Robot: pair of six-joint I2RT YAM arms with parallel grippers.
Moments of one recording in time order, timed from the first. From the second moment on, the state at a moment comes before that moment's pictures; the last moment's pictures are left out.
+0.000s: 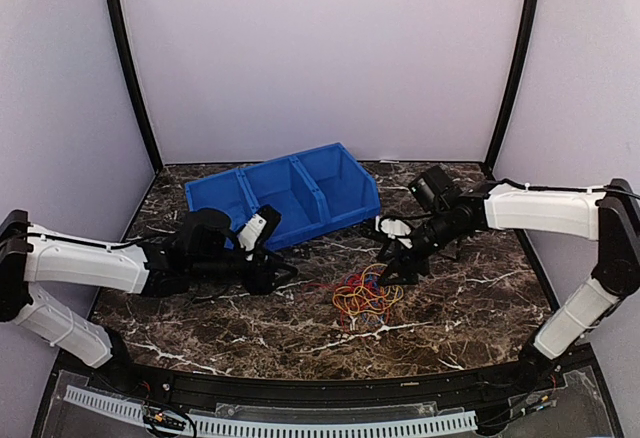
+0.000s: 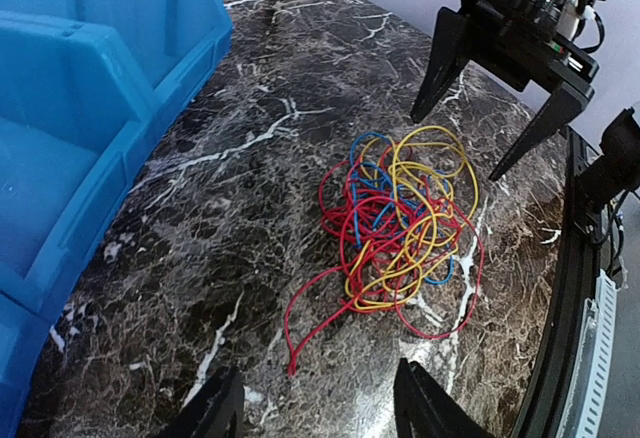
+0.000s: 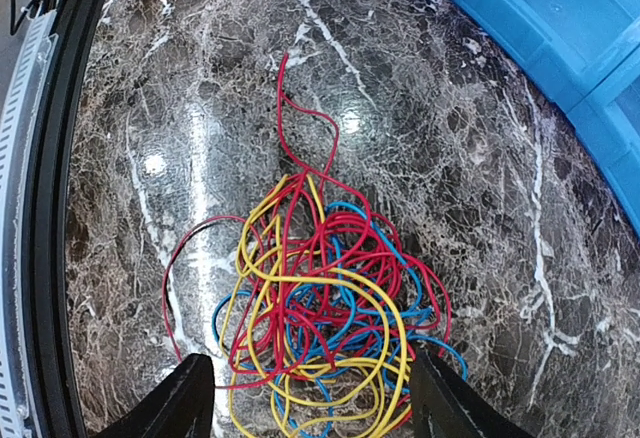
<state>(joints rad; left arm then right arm) -0.87 1.35 0.63 0.21 0.18 -0.22 0.66 1.53 1.02 -0.57 -0.53 -0.64</state>
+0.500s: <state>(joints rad) -0.88 1.42 0.64 0.34 0.18 -0.36 0.55 1.63 1.21 -0.59 -0.56 -0.58</state>
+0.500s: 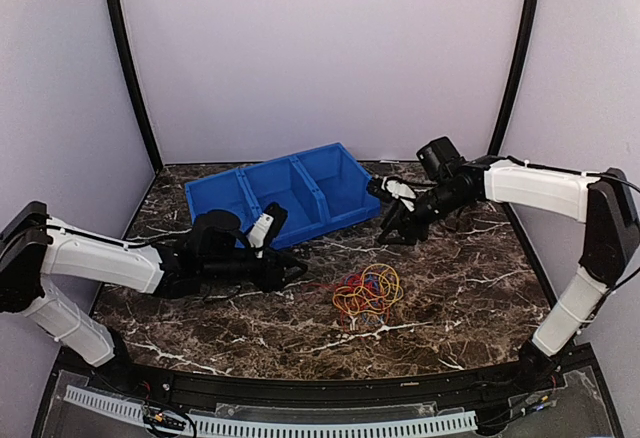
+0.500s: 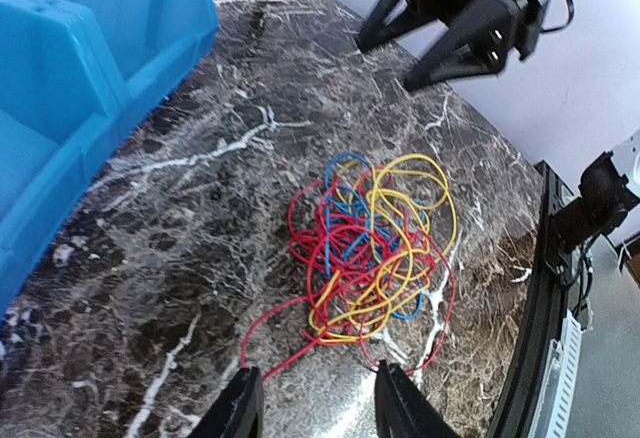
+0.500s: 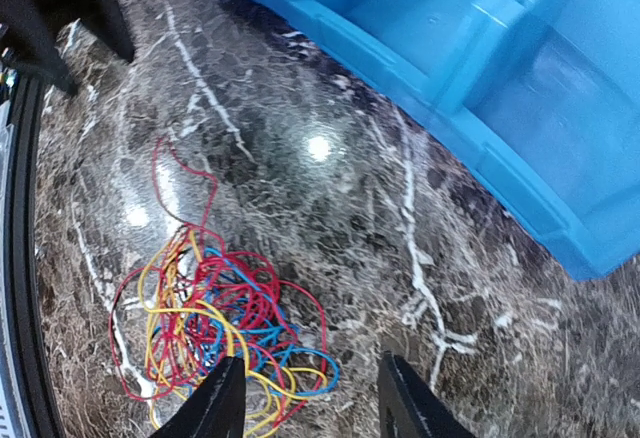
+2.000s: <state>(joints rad) -0.86 1.84 1.00 0.24 0.46 -0.49 0.75 1.47 1.03 -0.69 -0.39 -0.71</state>
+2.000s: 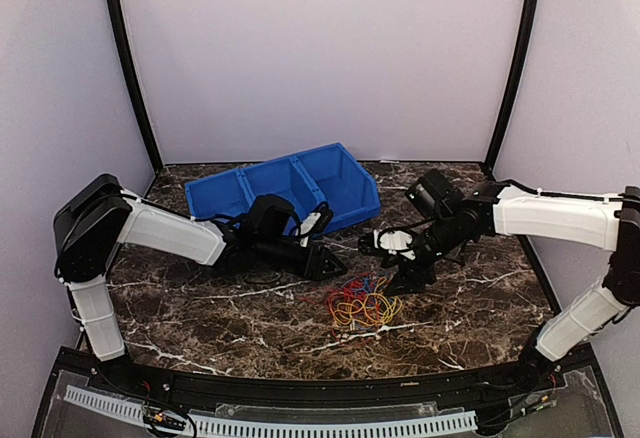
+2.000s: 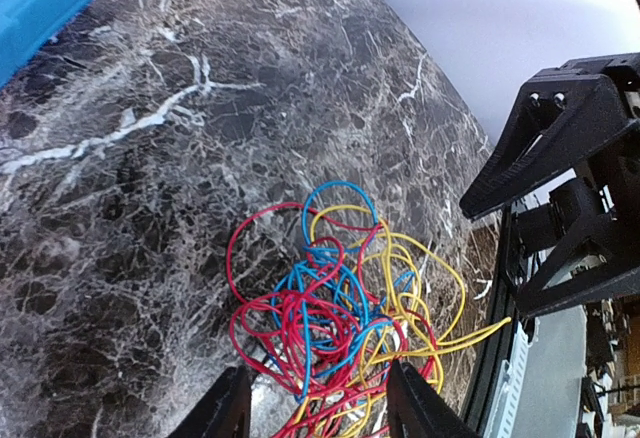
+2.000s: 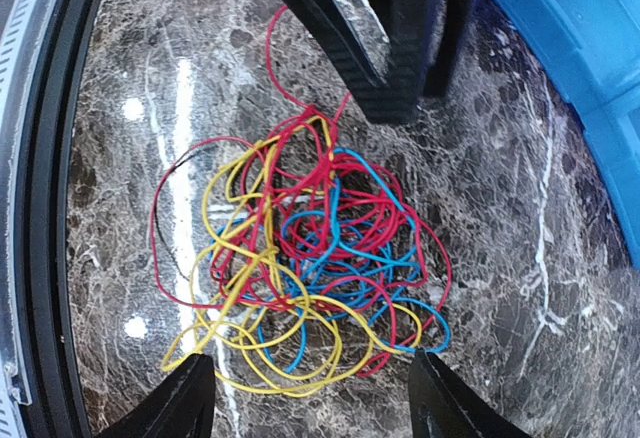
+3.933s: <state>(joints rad) -0.86 1.93 1.23 0.07 0.61 -0.47 0.75 1.48 0.98 -0.40 -0.45 -0.57</state>
